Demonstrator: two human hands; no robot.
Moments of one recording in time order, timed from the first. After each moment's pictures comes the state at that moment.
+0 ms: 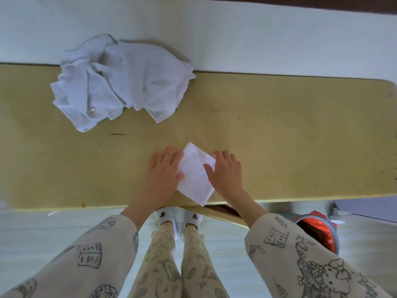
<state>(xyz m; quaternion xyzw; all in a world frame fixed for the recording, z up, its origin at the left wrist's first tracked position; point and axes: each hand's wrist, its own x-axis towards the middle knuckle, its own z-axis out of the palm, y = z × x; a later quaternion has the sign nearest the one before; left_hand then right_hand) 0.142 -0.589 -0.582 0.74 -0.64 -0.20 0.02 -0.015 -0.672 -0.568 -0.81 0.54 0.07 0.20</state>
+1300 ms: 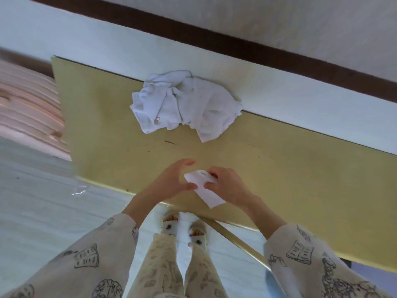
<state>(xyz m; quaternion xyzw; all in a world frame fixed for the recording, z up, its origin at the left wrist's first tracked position) 0.194 -0.546 -0.499 0.75 -0.40 -0.44 0.30 0.057 -0.662 -0.472 -0.86 0.32 0.14 0.37</state>
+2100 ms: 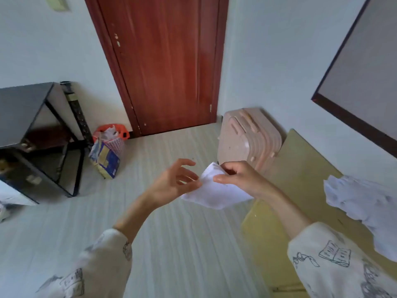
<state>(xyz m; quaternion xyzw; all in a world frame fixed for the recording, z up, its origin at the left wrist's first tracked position) 0.117 -0.068 -0.294 0.81 -0.03 -0.10 0.58 0.171 -0.275 -0.292 -0.81 -0.15 0.21 0.53</state>
